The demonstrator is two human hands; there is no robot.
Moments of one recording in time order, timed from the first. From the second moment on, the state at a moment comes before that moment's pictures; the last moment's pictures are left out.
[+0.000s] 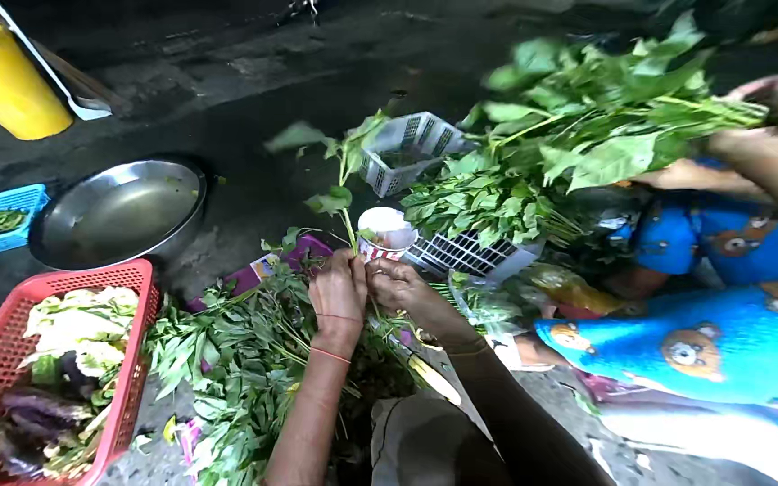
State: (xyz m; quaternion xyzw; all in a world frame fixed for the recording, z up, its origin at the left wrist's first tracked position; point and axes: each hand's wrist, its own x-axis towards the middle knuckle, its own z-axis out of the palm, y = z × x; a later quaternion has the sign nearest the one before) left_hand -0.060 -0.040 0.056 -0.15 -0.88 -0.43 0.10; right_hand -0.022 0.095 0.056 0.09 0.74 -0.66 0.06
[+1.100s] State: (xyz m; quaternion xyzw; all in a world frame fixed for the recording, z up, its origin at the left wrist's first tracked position) left_hand -0.074 -0.049 0.035 -0.04 -0.67 -0.74 -0.08; right_hand 0.075 0.112 0.041 0.20 0.57 -0.79 0.14
